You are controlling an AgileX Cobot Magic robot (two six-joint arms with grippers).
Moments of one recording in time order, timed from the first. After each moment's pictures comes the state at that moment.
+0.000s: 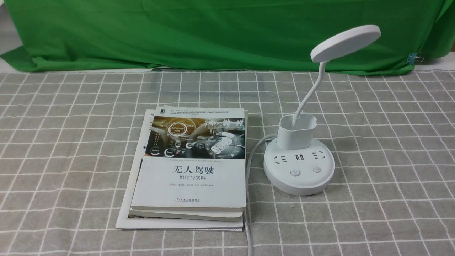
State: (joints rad) right arm 0.12 0.00 0.01 0.19 0.25 -0.31; left arm 0.08 0.00 0.01 0.06 0.23 0.11
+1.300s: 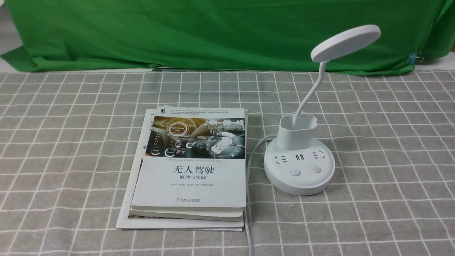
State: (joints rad) right arm 0.12 0.53 -0.54 0.33 0.64 -0.20; left arm 0.08 0.00 0.01 0.06 0.23 0.11
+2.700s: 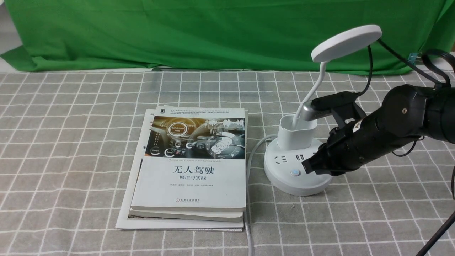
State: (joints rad) right arm 0.37 1.78 -1.09 0.26 0.51 -0.31; left arm 0.08 0.00 0.01 0.06 0.23 0.11
